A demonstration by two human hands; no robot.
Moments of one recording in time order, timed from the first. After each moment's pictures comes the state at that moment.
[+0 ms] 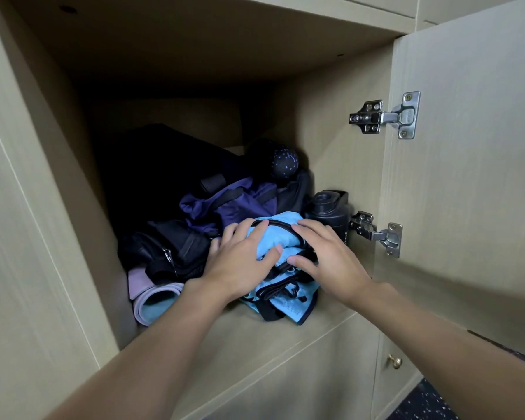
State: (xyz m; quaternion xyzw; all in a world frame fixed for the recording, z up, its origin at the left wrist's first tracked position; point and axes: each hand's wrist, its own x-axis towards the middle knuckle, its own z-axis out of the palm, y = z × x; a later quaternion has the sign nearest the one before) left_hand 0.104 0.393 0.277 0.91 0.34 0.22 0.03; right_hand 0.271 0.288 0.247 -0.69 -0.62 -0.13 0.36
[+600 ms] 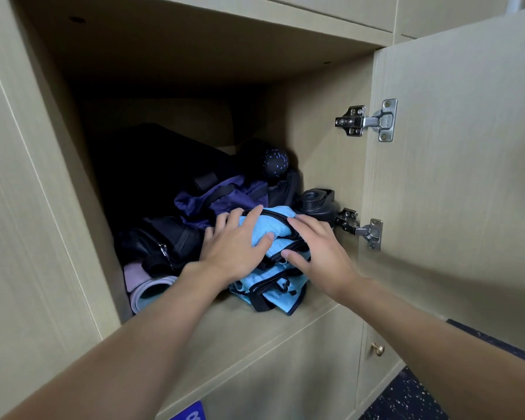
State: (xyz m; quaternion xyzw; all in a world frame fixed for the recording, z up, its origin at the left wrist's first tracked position) left_hand 0.104 0.379 0.296 0.91 0.35 0.23 0.01; right_hand 0.256 0.271 0.253 -0.70 -0.59 -0.13 0.38
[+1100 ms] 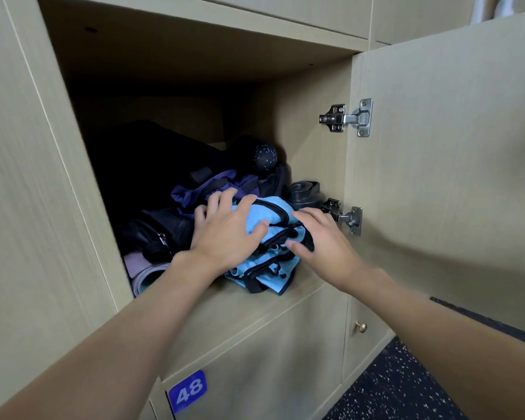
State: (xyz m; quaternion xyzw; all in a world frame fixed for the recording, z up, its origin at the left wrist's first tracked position) left_hand 0.079 0.348 0.311 0.91 0.31 0.29 -0.05; right_hand 0.240 0.226 0.265 -0.73 -0.56 -0.13 0.36
